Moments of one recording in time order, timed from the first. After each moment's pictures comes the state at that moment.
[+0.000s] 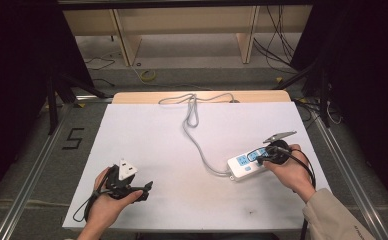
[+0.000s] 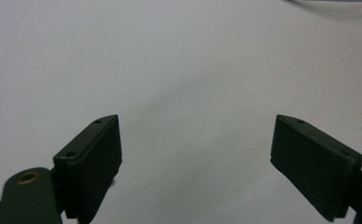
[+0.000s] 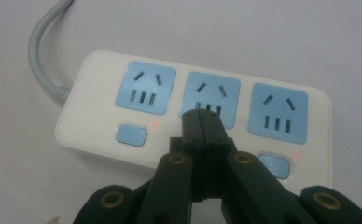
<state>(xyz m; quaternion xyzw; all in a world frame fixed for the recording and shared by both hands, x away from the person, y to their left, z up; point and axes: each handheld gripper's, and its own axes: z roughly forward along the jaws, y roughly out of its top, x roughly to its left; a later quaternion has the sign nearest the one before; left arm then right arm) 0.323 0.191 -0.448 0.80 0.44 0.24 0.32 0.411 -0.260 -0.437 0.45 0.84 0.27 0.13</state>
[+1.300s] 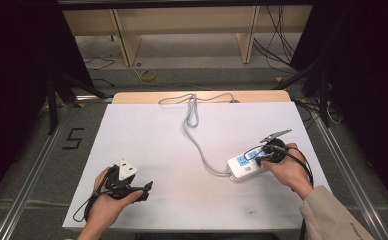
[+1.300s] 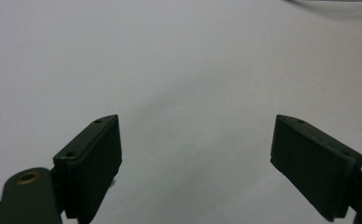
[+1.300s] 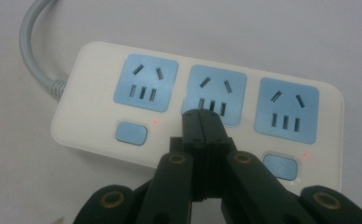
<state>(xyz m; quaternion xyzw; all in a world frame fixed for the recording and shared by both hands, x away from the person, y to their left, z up) 0.323 0.191 -0.448 0.80 0.44 0.24 0.32 0.417 -0.254 -0.439 0.45 0.85 0.25 0.11</state>
